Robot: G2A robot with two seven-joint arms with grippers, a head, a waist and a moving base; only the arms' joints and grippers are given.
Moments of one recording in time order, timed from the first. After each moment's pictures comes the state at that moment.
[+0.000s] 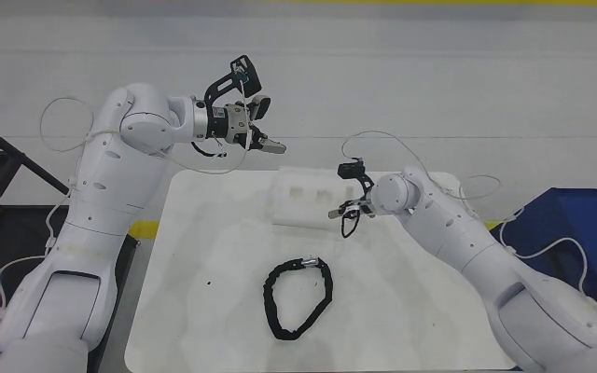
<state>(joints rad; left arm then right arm) 0.48 -1.02 -1.03 -1.23 0.40 -0.89 -0.93 -0.47 -1.33 0.43 -0.84 -0.29 0.06 0.94</state>
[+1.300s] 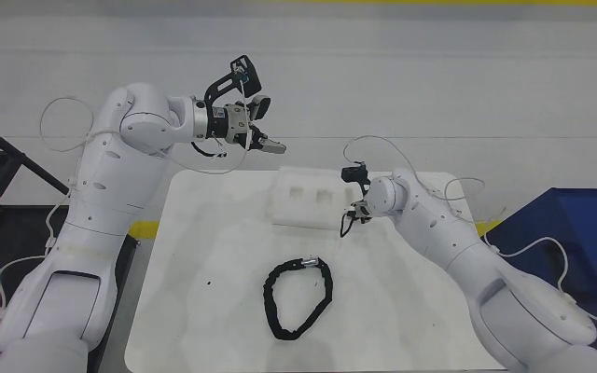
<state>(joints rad) 0.48 -1.02 -1.03 -1.23 0.40 -0.89 -0.93 -0.47 -1.42 0.46 -0.69 -0.40 0.13 0.95</state>
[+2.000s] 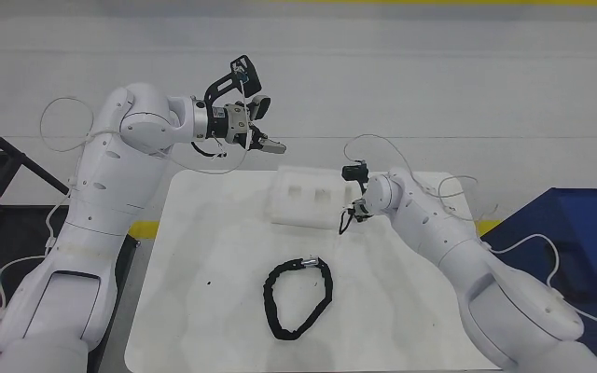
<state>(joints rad) 0.48 -1.02 -1.03 -1.23 0.40 -0.89 -0.93 -0.45 -1.48 0.47 -0.58 -0.45 0.12 0.94</state>
